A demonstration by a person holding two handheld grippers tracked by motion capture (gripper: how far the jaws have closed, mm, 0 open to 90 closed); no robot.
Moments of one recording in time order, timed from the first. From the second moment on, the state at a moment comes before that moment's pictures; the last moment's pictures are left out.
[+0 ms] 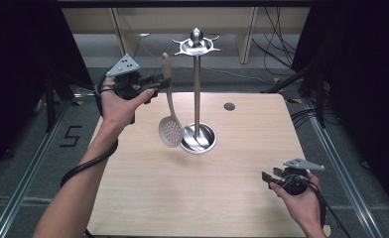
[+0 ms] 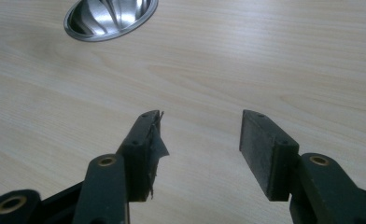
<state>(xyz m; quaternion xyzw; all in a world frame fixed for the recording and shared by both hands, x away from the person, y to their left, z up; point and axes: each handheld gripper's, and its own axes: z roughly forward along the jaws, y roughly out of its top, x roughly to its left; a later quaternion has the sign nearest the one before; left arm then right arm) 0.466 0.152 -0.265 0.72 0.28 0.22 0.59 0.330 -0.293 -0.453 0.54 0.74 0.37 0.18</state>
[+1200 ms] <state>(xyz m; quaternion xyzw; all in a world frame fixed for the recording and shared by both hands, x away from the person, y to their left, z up) 0.474 0.145 -0.258 0.73 0.27 0.21 0.59 0.330 -0.293 -0.453 0.54 0.74 0.37 0.18</state>
